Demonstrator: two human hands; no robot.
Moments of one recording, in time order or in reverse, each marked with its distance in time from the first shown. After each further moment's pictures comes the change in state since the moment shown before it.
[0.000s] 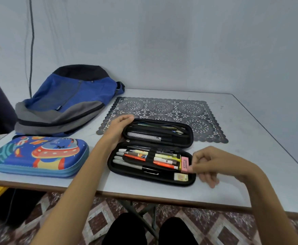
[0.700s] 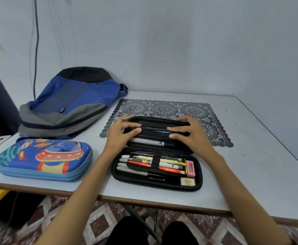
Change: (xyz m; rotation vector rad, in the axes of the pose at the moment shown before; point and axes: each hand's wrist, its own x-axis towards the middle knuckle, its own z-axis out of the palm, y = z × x) left_hand -0.006 -0.016 -0.015 0.465 0.084 0.552; right_hand 0.116 0.004 -0.004 -0.283 0.679 -0.535
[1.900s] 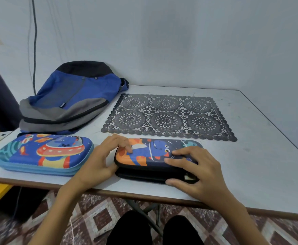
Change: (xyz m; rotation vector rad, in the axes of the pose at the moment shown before) left_hand -0.082 0.021 -0.055 0.183 -0.382 0.402; right_hand -0.107 -0.058 0.006 -0.215 0.165 -0.403
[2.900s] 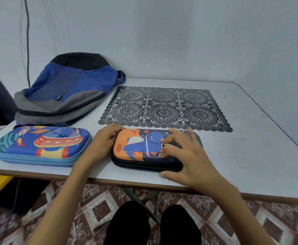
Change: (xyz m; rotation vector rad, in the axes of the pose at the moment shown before) left_hand 0.027 -0.044 0.006 0.112 0.020 -0.404; right_hand 0.014 -0.011 0.005 -0.005 -0.276 0.057
